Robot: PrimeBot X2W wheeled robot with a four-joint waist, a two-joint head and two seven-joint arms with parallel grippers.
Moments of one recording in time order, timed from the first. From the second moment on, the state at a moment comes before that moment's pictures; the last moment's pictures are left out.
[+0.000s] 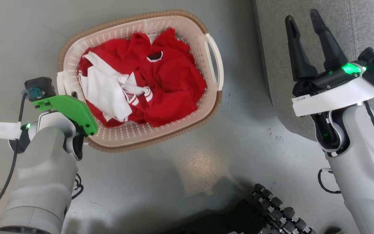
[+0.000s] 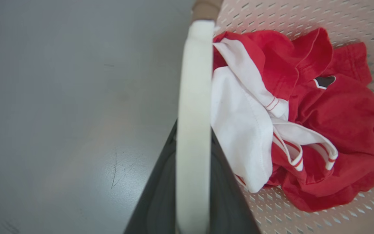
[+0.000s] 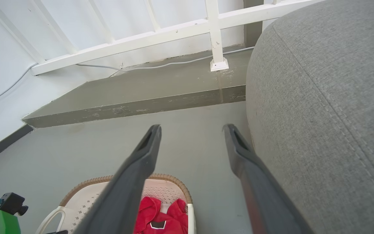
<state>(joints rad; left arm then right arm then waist) -0.84 0.05 -0.35 1.15 -0.59 0.02 -0.07 -0.46 -0.19 0.28 0.11 0.49 0.12 -0.25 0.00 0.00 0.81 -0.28</state>
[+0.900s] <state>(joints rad) -0.81 0.04 -0.33 1.21 -0.61 -0.03 -0.22 -0.46 -0.18 0.28 0.17 0.49 0.12 -0.25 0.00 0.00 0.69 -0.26</state>
